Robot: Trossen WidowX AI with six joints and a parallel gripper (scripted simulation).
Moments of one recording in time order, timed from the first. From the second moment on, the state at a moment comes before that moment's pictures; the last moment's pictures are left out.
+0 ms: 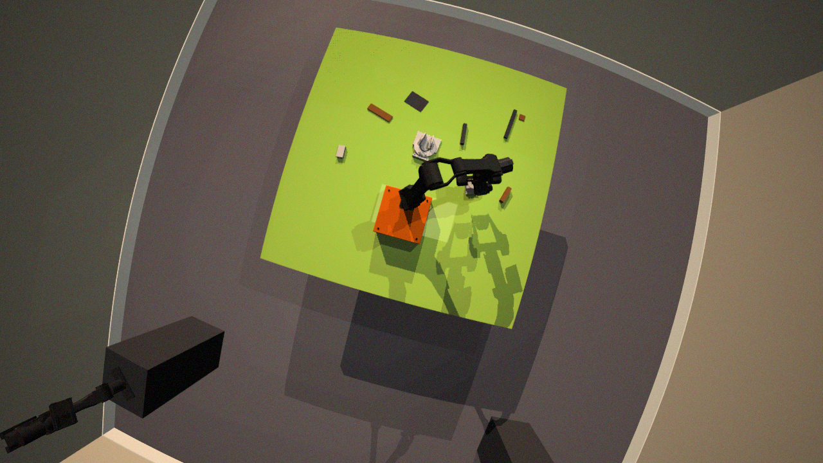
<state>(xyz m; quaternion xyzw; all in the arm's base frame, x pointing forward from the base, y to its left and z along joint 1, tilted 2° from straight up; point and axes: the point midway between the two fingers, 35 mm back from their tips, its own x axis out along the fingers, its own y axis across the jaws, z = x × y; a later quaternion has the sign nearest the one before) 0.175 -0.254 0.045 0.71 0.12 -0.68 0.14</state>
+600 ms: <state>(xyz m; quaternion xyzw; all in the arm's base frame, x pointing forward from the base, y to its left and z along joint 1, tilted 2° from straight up) 0.213 -0.214 0.048 0.66 0.28 -0.63 0.30</state>
